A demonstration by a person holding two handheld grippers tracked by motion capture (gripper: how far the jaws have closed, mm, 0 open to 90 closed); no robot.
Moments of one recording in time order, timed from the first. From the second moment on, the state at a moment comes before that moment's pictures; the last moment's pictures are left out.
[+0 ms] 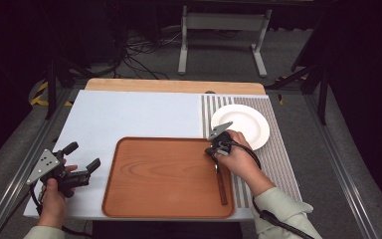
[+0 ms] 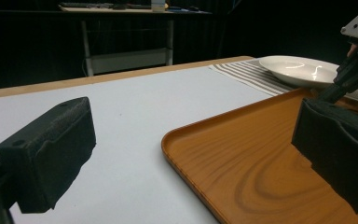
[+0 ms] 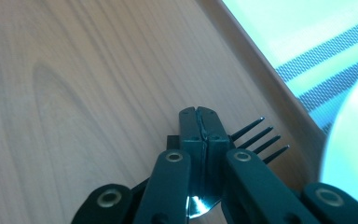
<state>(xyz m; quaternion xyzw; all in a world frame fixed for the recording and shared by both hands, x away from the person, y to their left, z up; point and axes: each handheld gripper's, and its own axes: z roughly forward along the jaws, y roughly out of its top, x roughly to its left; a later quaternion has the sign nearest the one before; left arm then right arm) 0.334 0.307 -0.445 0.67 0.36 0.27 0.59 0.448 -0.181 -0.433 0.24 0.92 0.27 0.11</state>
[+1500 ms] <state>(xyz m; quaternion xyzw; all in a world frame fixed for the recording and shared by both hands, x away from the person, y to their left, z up) 0.335 0.306 -0.444 0.67 0.36 0.27 0.59 0.408 -0.214 -0.370 0.23 0.85 0.44 0.16</state>
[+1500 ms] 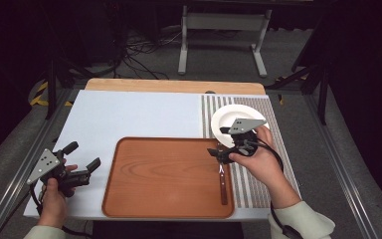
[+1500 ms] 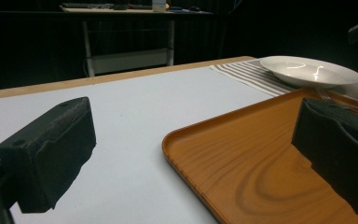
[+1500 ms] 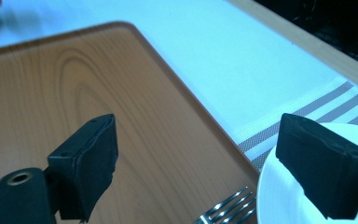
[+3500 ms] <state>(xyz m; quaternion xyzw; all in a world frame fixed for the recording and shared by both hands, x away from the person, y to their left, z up) 0.335 0.306 -0.444 0.67 0.36 0.28 0.58 0.353 -0.348 -0.445 0.32 0.73 0.55 0.23</state>
